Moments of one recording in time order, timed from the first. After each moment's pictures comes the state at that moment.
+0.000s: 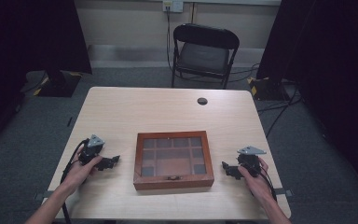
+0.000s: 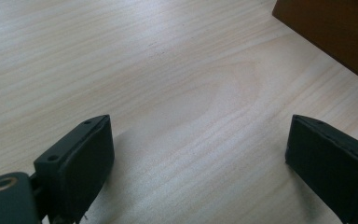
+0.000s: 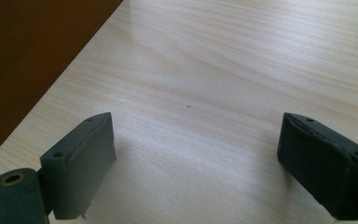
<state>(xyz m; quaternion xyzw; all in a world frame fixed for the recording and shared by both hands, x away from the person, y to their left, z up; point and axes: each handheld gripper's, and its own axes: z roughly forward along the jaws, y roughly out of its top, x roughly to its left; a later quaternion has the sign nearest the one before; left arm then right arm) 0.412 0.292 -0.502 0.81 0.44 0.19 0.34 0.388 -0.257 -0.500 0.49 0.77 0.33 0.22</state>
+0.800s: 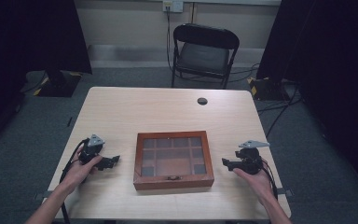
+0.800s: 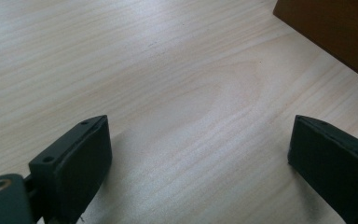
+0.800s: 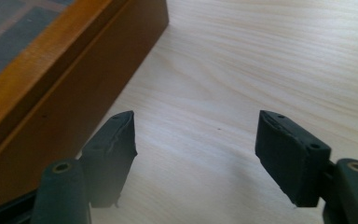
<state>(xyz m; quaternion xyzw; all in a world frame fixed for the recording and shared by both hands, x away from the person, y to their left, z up) 0.414 0.292 -0.503 0.81 0.44 0.19 0.35 0.390 -0.254 -0.465 0.47 0.79 0.36 0.15</state>
